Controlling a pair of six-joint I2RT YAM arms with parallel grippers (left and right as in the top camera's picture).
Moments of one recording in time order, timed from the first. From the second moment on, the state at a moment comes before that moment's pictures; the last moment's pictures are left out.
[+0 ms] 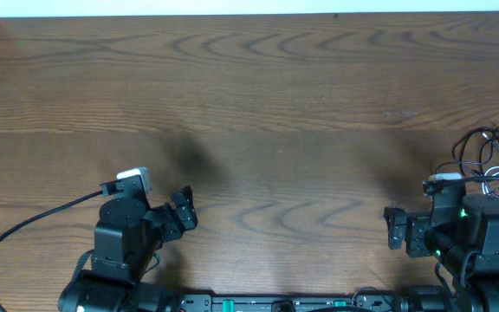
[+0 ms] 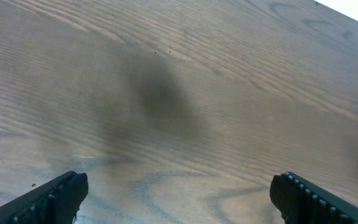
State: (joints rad) left arm -0.23 0.52 0.72 -0.92 -0.05 -0.48; right arm 0.03 0.57 0.81 -1.12 -0.11 0.02
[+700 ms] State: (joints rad) left arm -0.23 0.52 0.72 -0.92 -0.05 -0.48; right arm 0.12 0.25 0.60 -0.83 -0.13 0.02
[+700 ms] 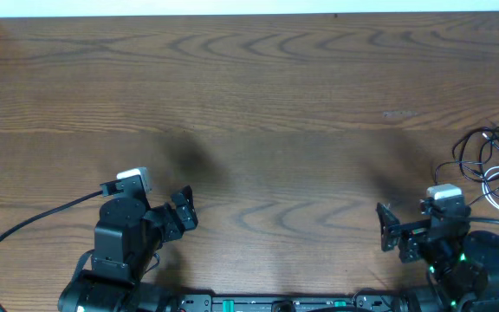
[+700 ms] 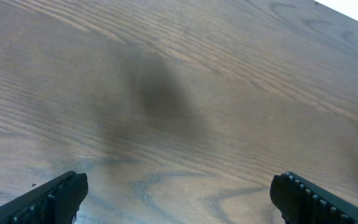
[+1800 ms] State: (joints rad) left arm -0.23 0.52 0.72 -0.92 -0.05 -0.48; right arm 0.12 0.01 0.01 0.22 -0.06 0.02
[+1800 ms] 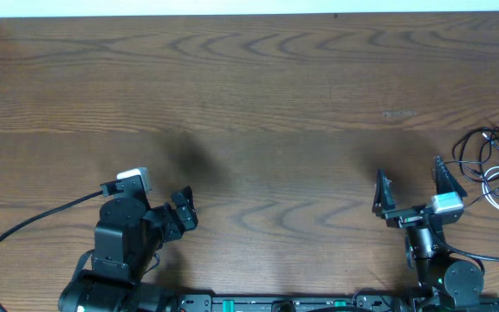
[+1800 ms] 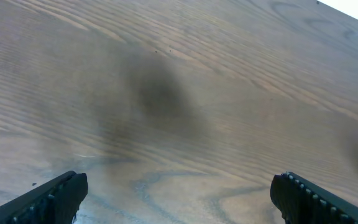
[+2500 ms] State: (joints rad) left arm -0.23 0.52 0.72 -0.92 -0.05 -0.48; right arm 0.12 0.01 0.01 -0.07 0.04 0.02
